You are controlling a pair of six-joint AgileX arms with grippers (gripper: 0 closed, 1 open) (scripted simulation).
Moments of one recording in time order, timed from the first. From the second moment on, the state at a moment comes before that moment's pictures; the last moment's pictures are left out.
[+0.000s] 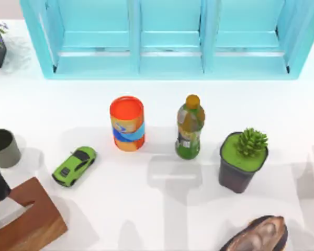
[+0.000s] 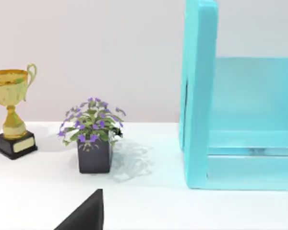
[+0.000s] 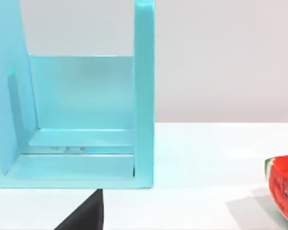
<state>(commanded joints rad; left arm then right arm) 0.00 0.00 0.00 0.00 0.00 0.00 0.00 0.00 0.00 0.00 0.00 0.00</state>
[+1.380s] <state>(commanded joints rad) -0.05 1.67 1.36 -1.13 -0.01 -0.02 0.00 0.00 0.00 0.00 0.00 0.00</state>
